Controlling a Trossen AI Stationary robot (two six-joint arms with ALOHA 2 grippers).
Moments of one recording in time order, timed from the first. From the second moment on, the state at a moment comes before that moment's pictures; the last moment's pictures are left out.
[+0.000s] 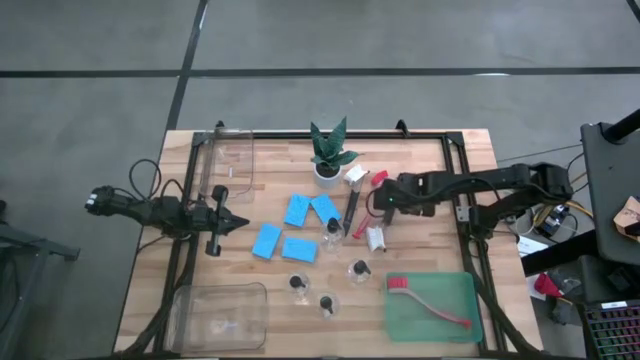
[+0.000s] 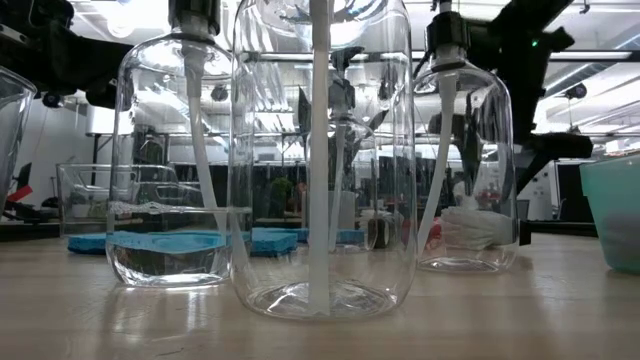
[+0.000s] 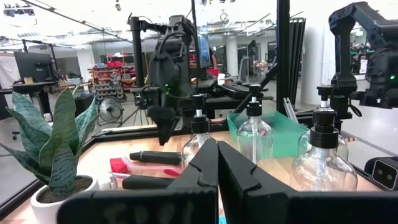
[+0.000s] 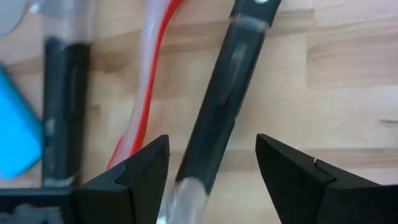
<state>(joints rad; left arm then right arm) -0.27 0.00 0.01 0.11 -0.20 0.10 -0.15 1.36 0.79 -0.75 0.17 1.54</state>
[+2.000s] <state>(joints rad) -0.27 0.00 0.01 0.11 -0.20 0.10 0.05 1.16 1.12 -1.23 -0.01 0.96</state>
